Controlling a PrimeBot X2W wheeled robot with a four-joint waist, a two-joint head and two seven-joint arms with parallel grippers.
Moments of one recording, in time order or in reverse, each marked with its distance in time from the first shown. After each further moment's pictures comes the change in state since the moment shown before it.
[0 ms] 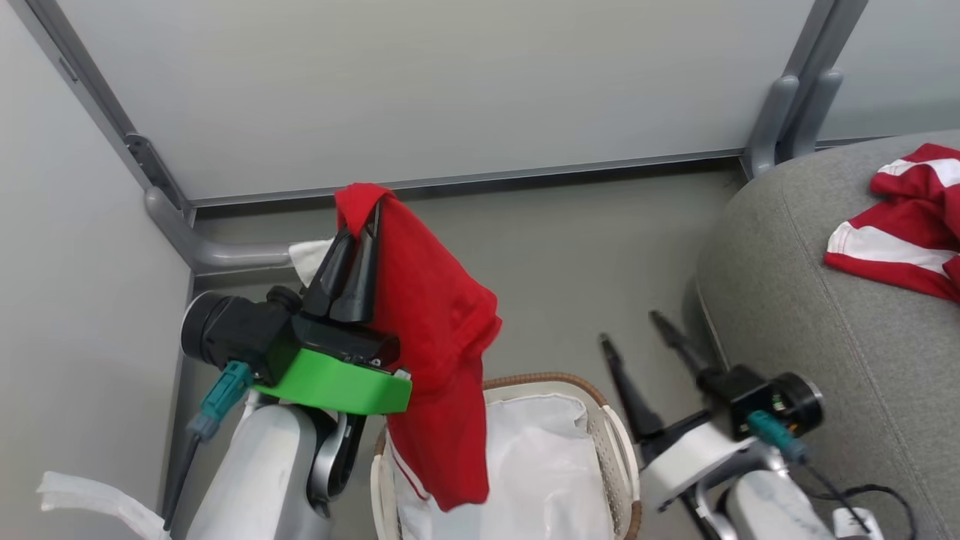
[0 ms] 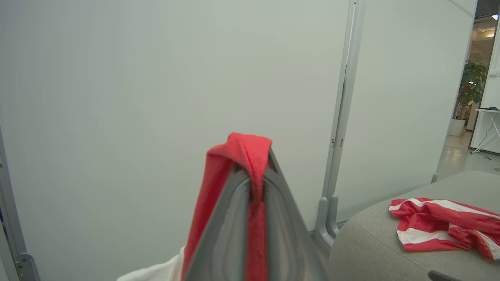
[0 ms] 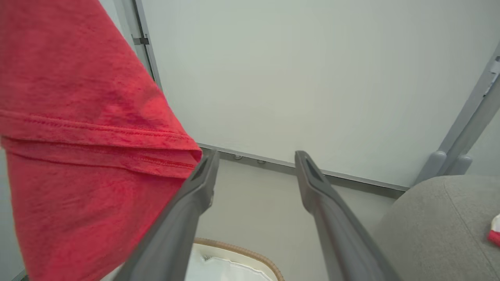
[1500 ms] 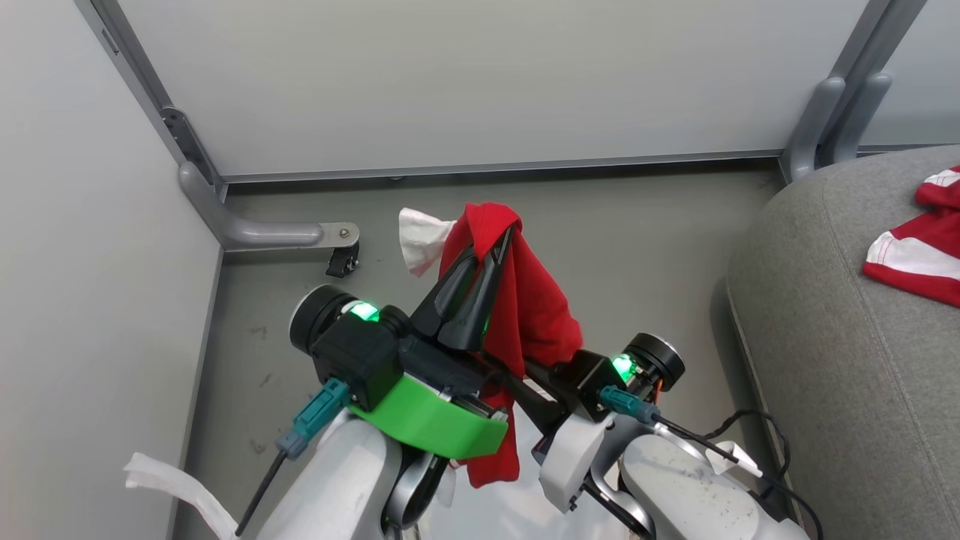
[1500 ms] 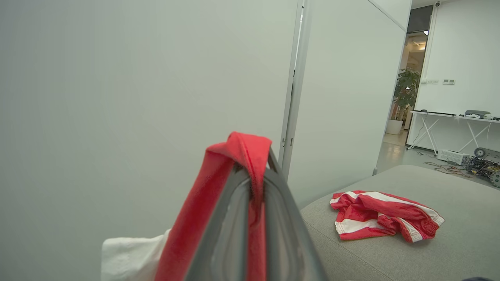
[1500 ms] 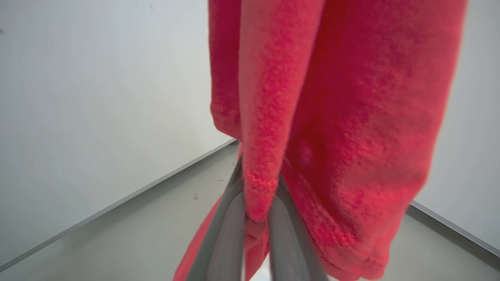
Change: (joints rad) left arm -0.030 -0.016 -0.232 -0.058 -0.067 0.000 0.000; right arm -0.305 0.001 0.481 0.276 0.145 0.000 0.000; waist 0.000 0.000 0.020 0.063
